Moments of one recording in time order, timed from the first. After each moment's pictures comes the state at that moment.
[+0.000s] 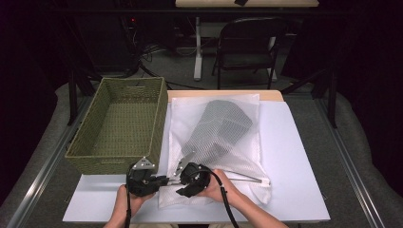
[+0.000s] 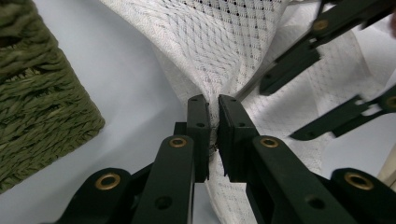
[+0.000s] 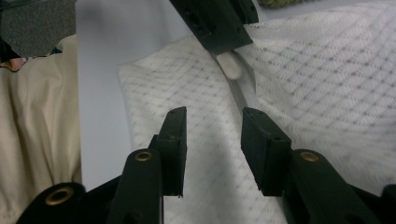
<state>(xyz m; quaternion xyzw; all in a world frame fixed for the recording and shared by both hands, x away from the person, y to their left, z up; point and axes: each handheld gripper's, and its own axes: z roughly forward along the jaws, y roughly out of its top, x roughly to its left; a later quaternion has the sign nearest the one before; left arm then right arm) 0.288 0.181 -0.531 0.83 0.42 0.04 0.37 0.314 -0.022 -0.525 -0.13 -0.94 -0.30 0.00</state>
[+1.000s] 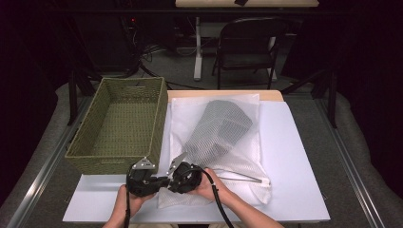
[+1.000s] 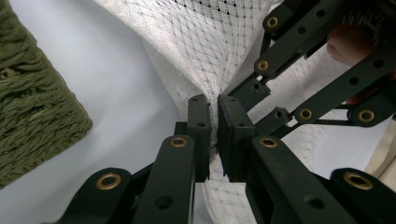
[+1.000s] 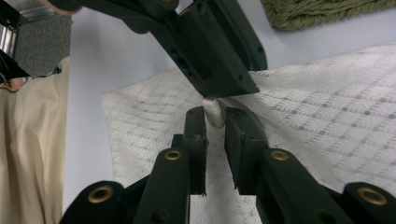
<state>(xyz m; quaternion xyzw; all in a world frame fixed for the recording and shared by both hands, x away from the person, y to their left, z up) 0.288 0.180 -0.532 0.83 0.41 0.02 0.38 0.325 -0.001 -0.543 -0.12 -0.94 -0.33 0.02</state>
